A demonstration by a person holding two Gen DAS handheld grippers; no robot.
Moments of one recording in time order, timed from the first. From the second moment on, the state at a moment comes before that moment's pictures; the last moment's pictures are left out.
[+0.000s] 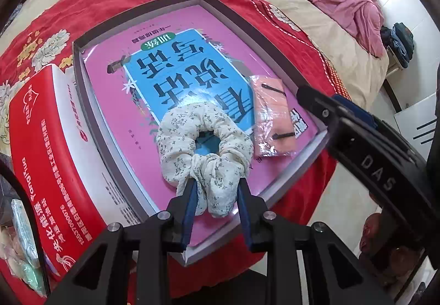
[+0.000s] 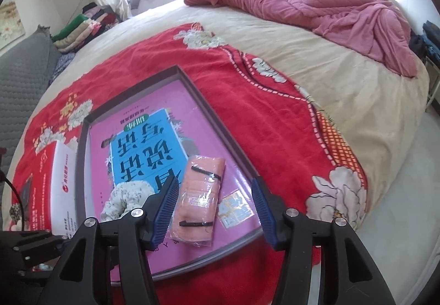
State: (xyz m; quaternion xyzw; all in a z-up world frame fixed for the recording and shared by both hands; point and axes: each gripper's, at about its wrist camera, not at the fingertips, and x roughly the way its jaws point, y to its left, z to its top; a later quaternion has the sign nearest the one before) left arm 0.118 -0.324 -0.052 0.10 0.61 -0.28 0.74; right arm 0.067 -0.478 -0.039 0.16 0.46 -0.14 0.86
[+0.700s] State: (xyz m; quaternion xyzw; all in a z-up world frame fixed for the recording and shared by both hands) left arm 0.095 -0.294 -0.003 0.08 0.56 -0.29 0.77; right arm 0.043 -0.471 0.003 0.15 0.43 -0.15 0.87
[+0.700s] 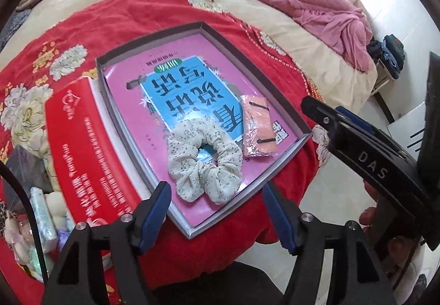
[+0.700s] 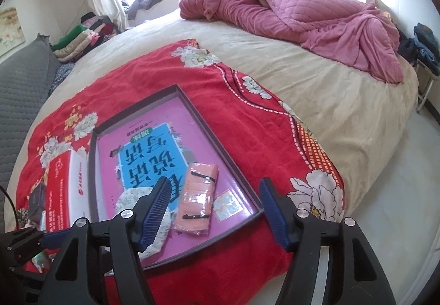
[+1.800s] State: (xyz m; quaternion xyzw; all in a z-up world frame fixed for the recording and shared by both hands) left arm 0.079 -0.121 0.080 -0.04 0.50 -0.21 0.84; right arm 0.036 -0.330 0.106 0.09 0.38 -0.06 0.92
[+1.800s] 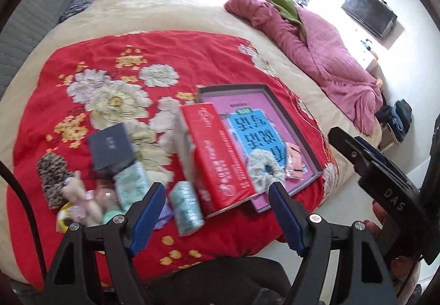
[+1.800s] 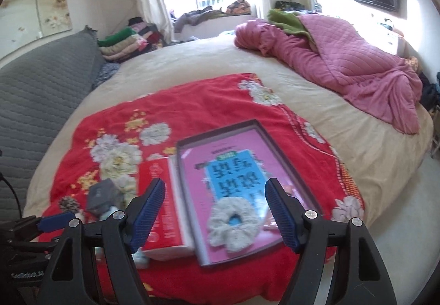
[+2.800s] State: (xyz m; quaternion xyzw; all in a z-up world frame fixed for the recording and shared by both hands) left arm 0.069 0.104 0.072 -0.14 0.49 -0.04 0.86; right arm 0.046 -0.200 0.114 0.01 0.39 0.04 0.92
